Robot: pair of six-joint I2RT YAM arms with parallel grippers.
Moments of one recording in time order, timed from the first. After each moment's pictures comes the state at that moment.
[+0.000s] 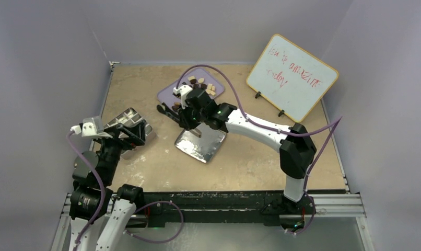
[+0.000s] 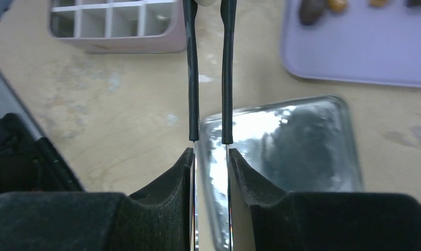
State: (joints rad) left arm -0.21 0.30 0.81 -0.50 -0.10 -0.42; right arm 0.91 1.84 1.56 -0.38 -0.06 0.21
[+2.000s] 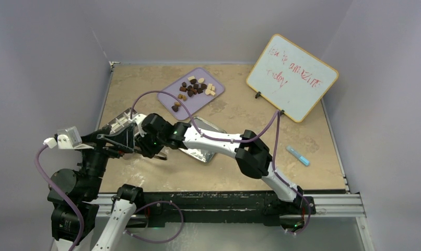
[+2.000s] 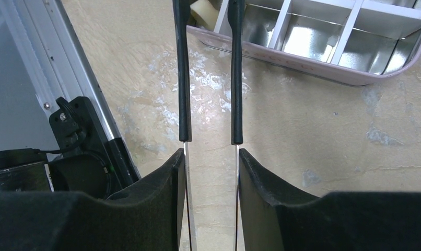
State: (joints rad) left arm -0.21 0.26 1.03 -0.62 -0.09 -0.46; right arm 1.18 2.29 2.02 -0.44 -0.16 0.27
